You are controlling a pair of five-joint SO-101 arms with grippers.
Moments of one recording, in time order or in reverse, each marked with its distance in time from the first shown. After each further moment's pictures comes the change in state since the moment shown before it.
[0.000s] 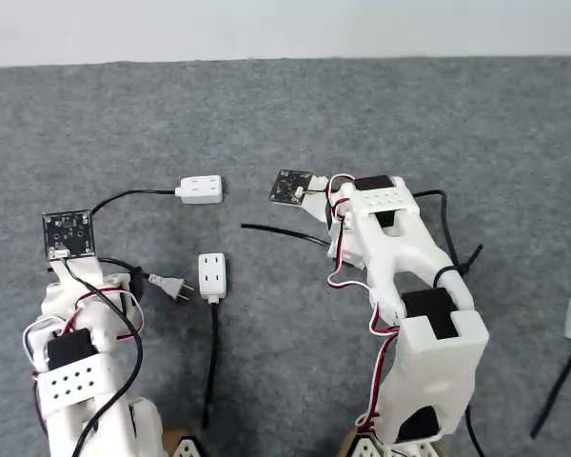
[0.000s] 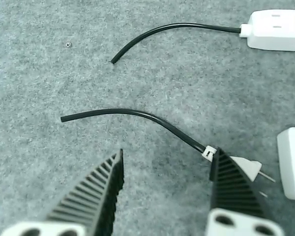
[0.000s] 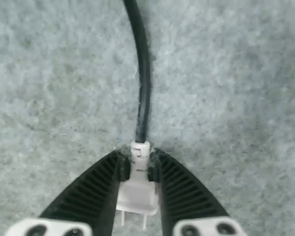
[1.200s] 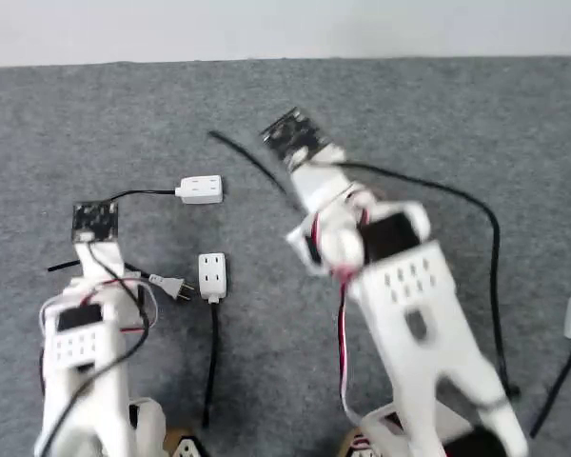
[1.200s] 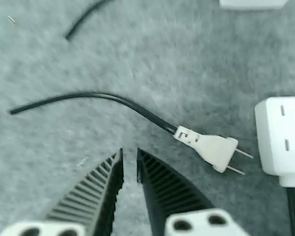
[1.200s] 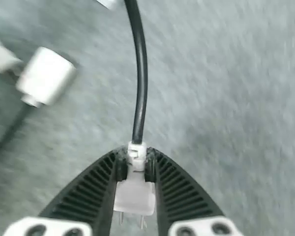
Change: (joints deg) left arm 6.2 19.6 -7.3 0.0 -0.6; right arm -15.8 -50.7 9.1 15.6 -44.4
